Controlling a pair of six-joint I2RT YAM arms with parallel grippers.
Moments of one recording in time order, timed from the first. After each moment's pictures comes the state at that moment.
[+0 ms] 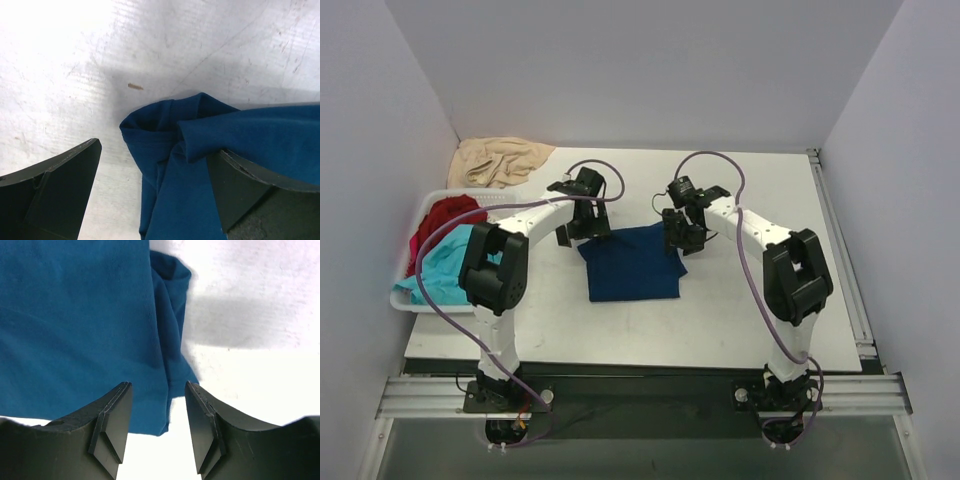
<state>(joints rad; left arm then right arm) -0.43 1.99 1.51 -0.75 -0.23 -0.62 0.53 1.89 1.43 -0.75 0.02 0.45</state>
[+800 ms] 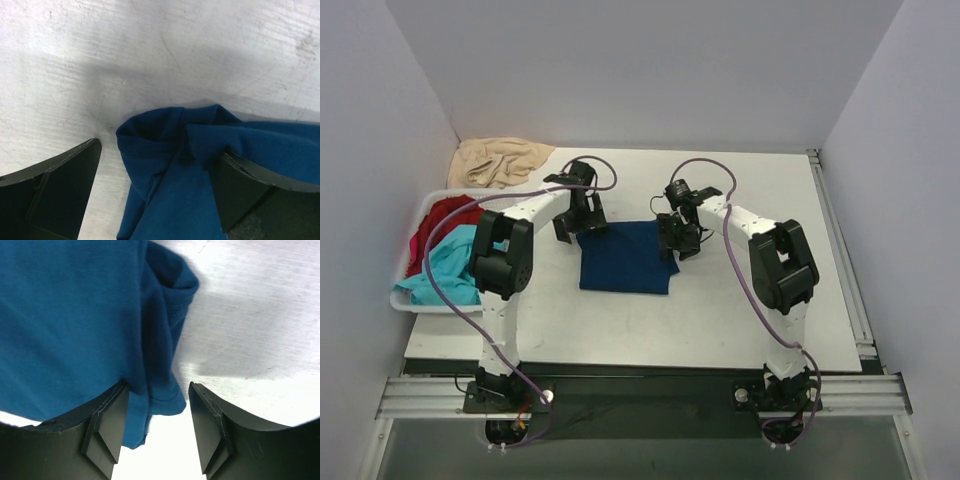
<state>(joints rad) -0.35 2.16 1.68 -0.78 -0.15 -0.61 0.50 2.02 1.48 -0.74 -0.05 0.43</state>
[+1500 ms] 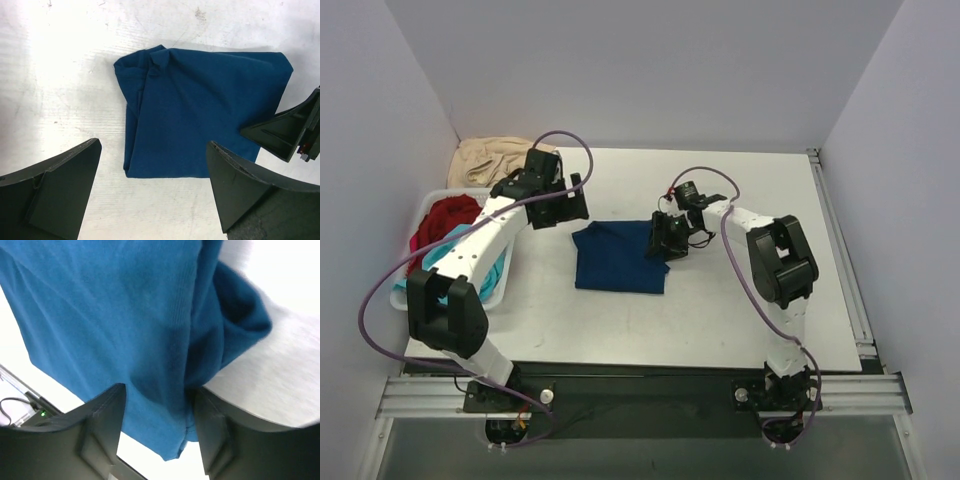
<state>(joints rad) -0.31 1.62 1.44 -0.73 -0.02 -0.49 0.45 2.05 1.39 -0.49 -0.42 0.50</state>
